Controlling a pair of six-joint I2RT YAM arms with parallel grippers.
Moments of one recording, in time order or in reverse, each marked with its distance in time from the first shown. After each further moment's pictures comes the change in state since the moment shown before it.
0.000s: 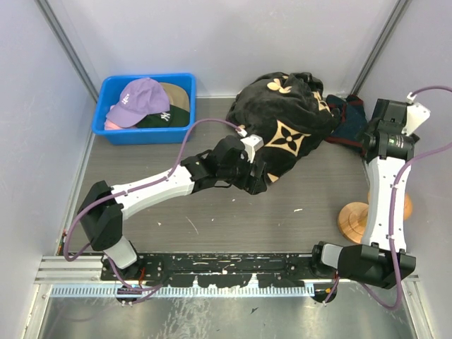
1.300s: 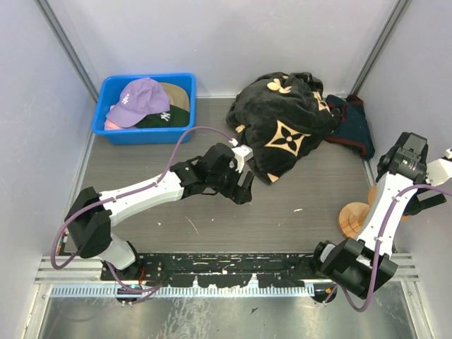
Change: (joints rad) left arm 0.015 -0.095 -0.117 -0.095 -0.002 0.087; right arm -0.341 -0.100 -0.277 -0.108 0.334 0.240
